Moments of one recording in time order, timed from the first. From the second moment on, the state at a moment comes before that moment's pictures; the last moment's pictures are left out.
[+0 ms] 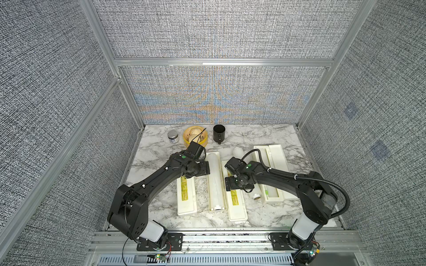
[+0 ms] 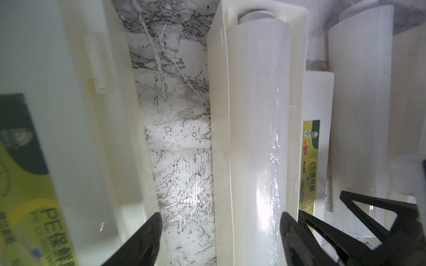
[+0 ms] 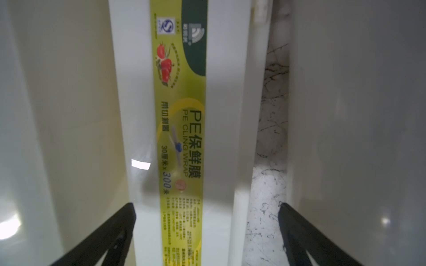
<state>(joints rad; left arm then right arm) -0.56 1.50 1.11 -0.72 0.12 -0.62 0.83 1.73 1.16 -0.77 0.10 0.69</state>
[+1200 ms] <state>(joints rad) -0.46 1.53 1.08 -0.61 0.28 -0.58 0.85 1.68 1.23 -0.81 0.16 0.77</state>
